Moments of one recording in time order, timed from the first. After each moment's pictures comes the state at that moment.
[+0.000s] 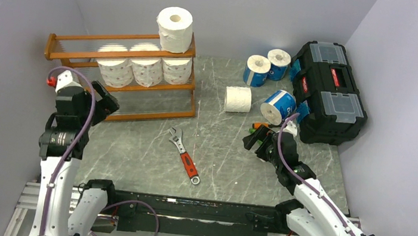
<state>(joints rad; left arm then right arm) 0.10 0.74 1.02 -0.79 -0.16 -0.62 0.41 0.81 0.42 -0.18 0.09 0.73</state>
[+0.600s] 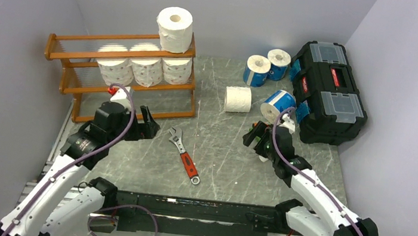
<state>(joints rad) -0.39 0.69 0.81 -0.68 -0.03 -0.54 0.41 0.94 0.45 -0.16 0.14 0.72</state>
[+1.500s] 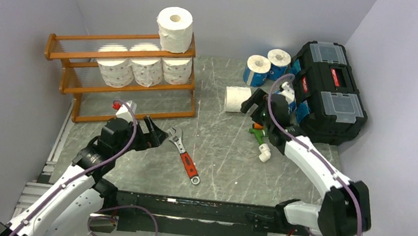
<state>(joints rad) -0.43 0.59 0.46 -0.33 0.05 -0.74 0.40 1.22 0.81 -0.12 0.22 0.72</state>
